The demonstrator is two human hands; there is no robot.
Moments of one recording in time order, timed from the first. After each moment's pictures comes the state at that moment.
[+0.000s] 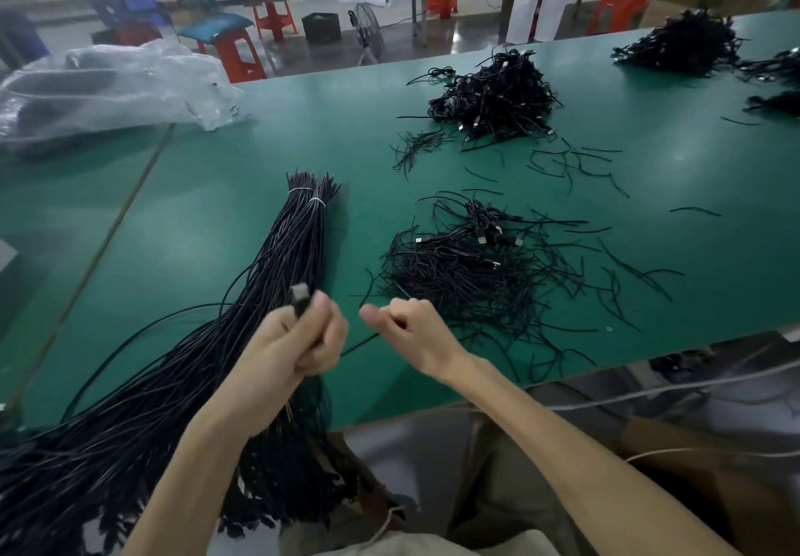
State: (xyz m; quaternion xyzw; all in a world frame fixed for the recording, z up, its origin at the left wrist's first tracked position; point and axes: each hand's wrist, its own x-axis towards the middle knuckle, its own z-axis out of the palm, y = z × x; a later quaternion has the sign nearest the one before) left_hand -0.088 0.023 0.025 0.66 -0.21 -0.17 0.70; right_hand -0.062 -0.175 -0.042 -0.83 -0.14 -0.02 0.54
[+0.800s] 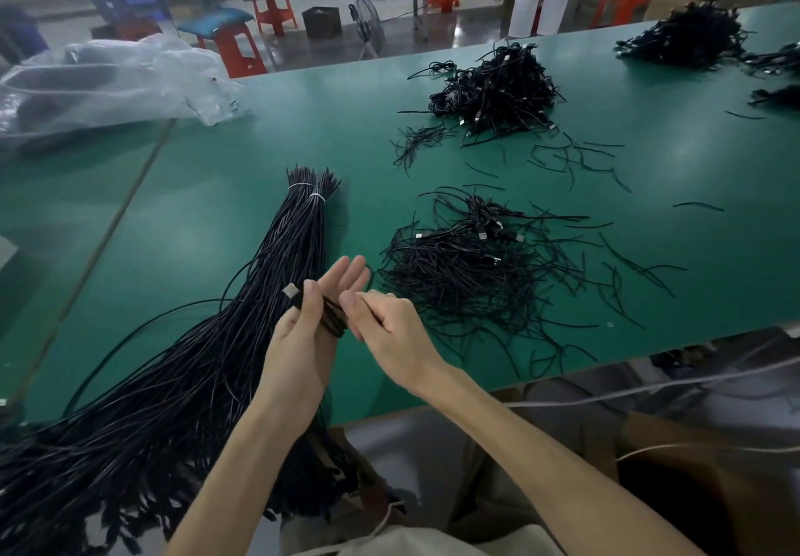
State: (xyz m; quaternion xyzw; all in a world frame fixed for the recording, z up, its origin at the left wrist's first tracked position) left_hand -0.084 -0.008 -0.007 0.55 -0.10 -0.09 0.82; right_hand -0.082 -0.140 -0.022 -0.78 -0.13 -0.07 0.61
